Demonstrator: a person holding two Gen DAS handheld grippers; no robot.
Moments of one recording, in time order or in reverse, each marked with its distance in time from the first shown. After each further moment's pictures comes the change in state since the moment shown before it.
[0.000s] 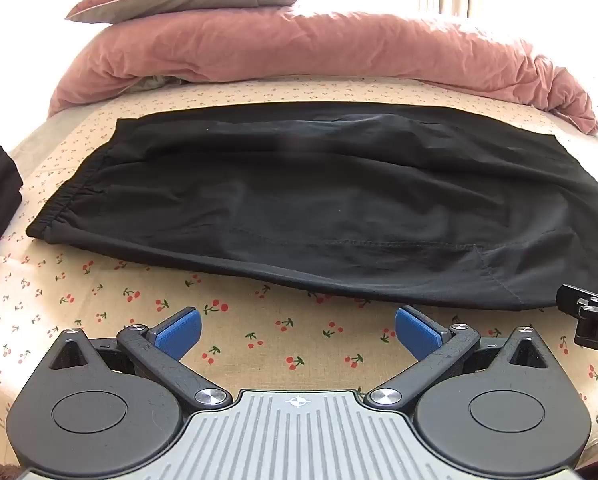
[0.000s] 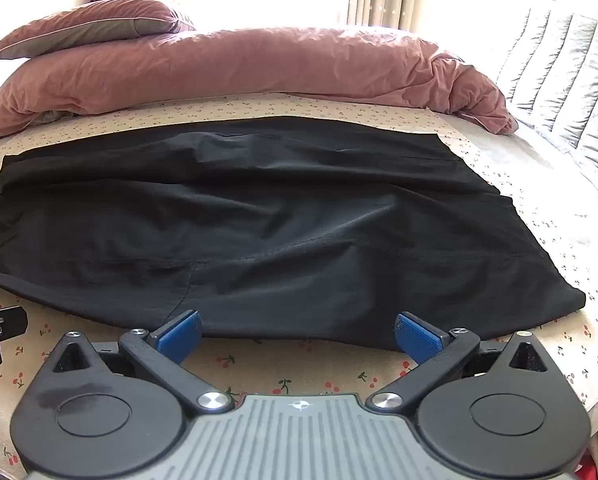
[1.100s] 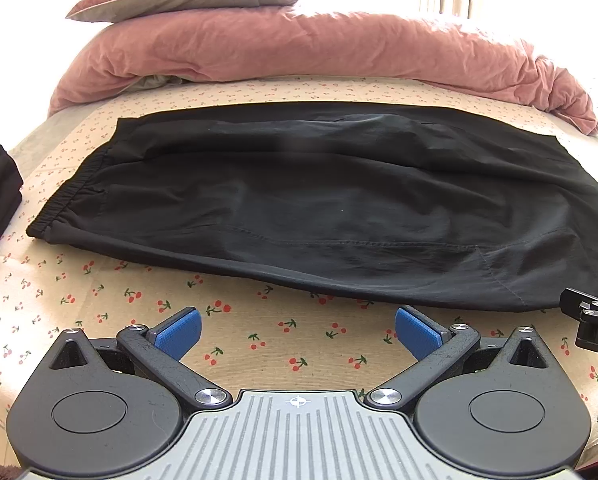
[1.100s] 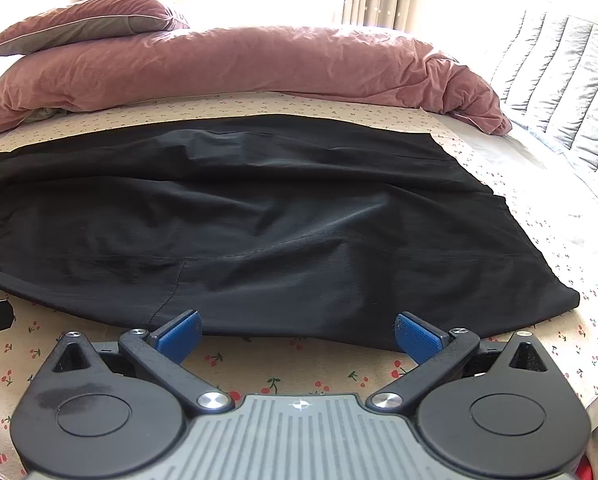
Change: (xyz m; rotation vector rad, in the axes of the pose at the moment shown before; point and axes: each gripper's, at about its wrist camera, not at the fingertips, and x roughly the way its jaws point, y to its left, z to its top) left arm 0.001 0.001 0.000 -0.003 -0.001 -0.004; right arm 0.002 -0.006 -0.003 0.010 0.000 -0.009
